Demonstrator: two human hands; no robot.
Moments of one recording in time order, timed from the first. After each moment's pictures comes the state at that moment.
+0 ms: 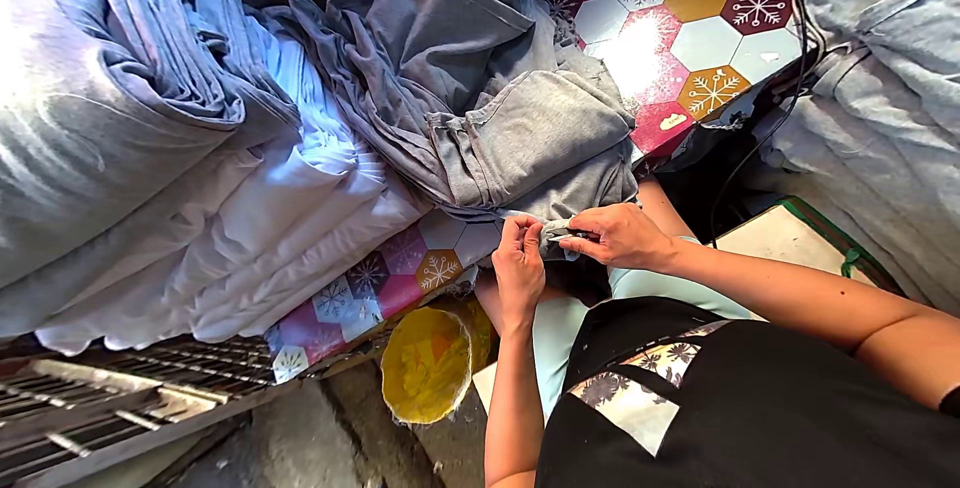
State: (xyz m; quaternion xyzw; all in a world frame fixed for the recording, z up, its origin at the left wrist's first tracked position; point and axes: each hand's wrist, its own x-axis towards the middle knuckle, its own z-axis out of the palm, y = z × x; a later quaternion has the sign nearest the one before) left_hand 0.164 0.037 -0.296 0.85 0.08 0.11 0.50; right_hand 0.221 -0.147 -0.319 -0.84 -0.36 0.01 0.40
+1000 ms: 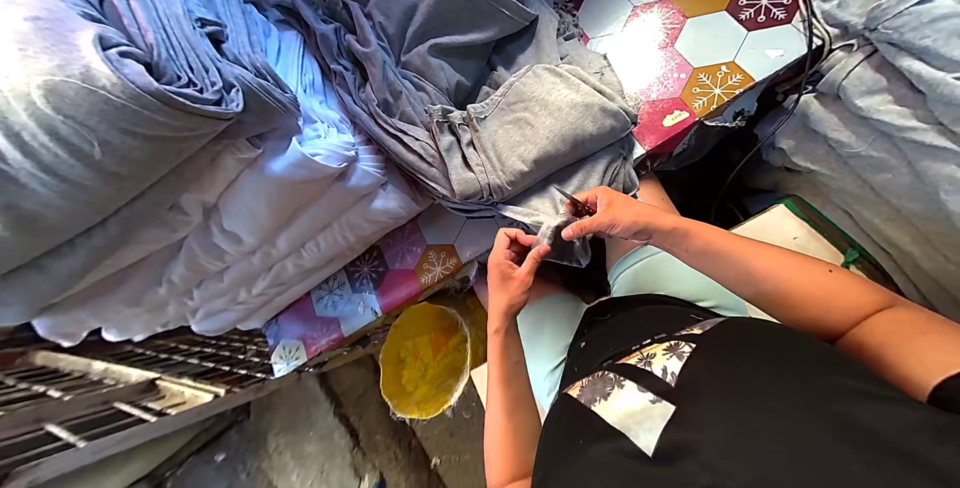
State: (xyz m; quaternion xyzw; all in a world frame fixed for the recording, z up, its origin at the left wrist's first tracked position) left_hand 0.147 0.066 -0.320 0.73 0.05 0.05 0.68; right_hand 0.250 -0.141 -0.307 -0.62 -0.12 0.39 0.67
